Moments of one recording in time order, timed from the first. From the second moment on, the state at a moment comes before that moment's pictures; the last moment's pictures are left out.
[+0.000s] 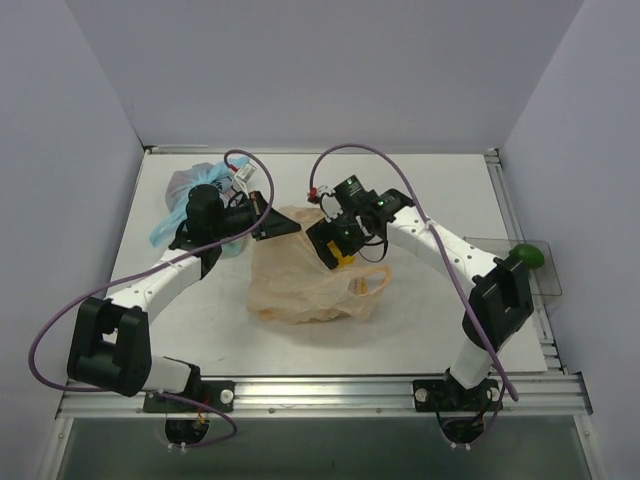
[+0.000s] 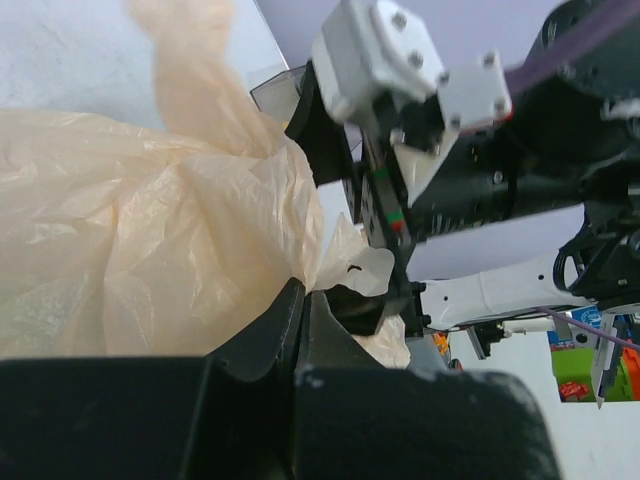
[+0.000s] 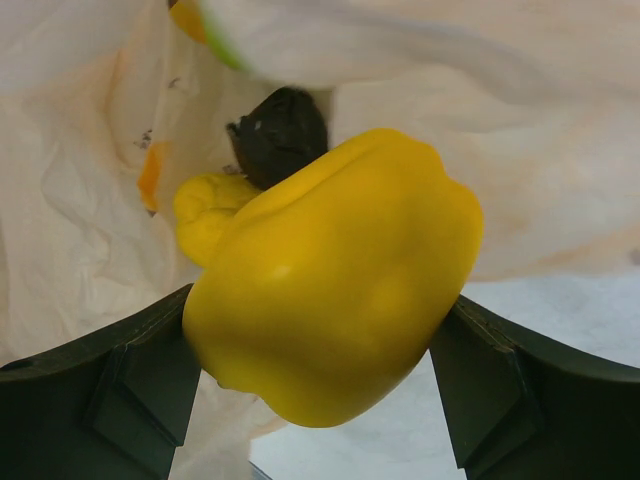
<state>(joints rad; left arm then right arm) -0.29 1.39 0.85 0.38 0.87 -0.89 0.65 1.71 1.49 -0.82 -0.16 -0.04</state>
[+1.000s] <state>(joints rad) -0.25 1.39 0.80 0.48 0.88 -0.98 0.42 1.40 1.36 -0.78 -0.32 -0.08</state>
